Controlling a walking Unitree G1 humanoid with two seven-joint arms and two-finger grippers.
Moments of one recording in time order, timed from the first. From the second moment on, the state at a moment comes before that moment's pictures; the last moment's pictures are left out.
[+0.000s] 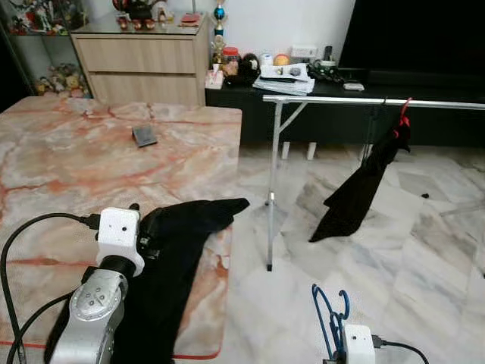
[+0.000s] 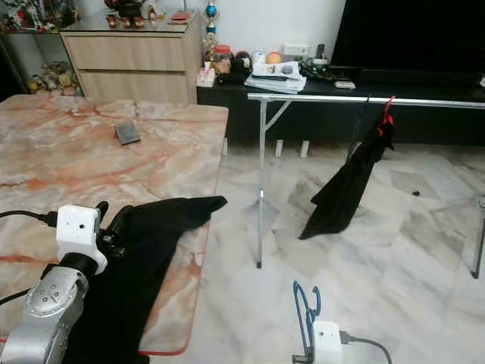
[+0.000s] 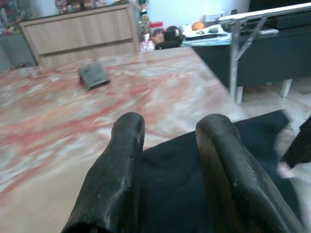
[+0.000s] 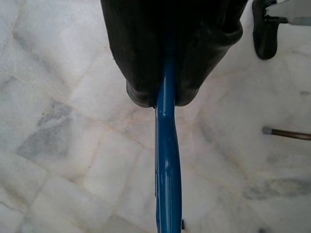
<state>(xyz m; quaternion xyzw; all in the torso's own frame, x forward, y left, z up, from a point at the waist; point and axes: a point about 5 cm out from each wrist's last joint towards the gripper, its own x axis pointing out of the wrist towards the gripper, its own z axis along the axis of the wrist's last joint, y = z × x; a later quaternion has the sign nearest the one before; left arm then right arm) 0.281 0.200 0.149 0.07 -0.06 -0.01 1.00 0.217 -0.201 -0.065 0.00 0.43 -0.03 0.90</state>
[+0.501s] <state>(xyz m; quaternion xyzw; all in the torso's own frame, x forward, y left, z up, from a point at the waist) 0.285 0.195 0.154 0.06 -0.07 -0.01 1.00 0.215 -0.204 -0.066 -0.01 0.43 -0.03 0.90</state>
